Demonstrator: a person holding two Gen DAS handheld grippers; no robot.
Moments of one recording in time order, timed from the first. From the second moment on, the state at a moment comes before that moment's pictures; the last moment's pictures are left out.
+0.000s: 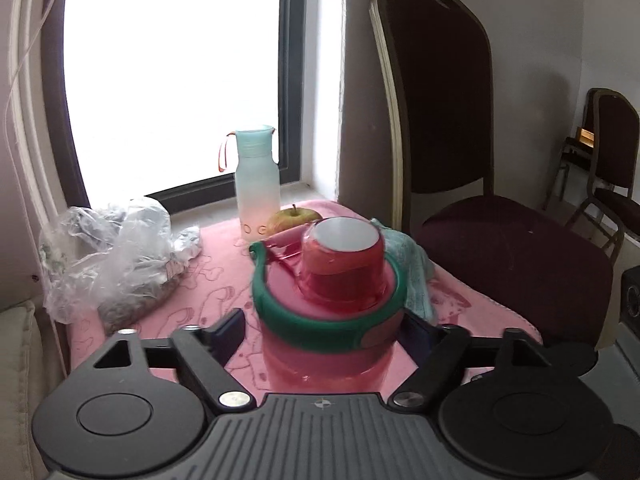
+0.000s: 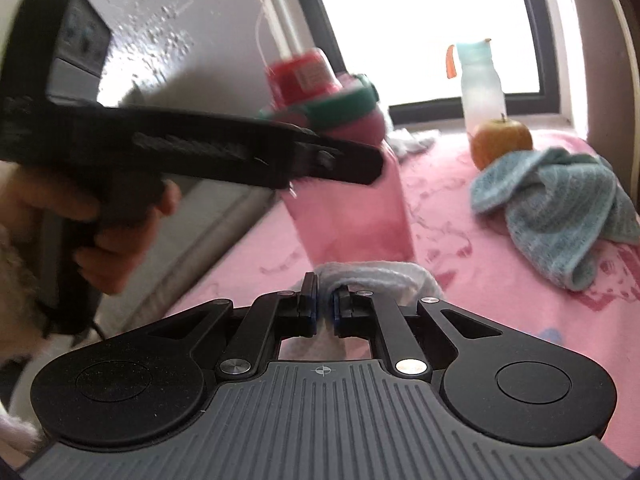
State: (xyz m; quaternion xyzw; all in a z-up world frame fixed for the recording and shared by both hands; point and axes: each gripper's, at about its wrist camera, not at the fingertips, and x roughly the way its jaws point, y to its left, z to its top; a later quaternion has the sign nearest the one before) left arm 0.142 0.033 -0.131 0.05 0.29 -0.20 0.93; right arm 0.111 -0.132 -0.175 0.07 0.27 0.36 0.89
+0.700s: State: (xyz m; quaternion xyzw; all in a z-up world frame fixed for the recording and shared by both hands) left arm 0.140 0.034 -0.128 0.04 0.30 -0.21 0.93; right arm 0.137 -0.112 -0.201 0.05 0.31 0.38 0.87
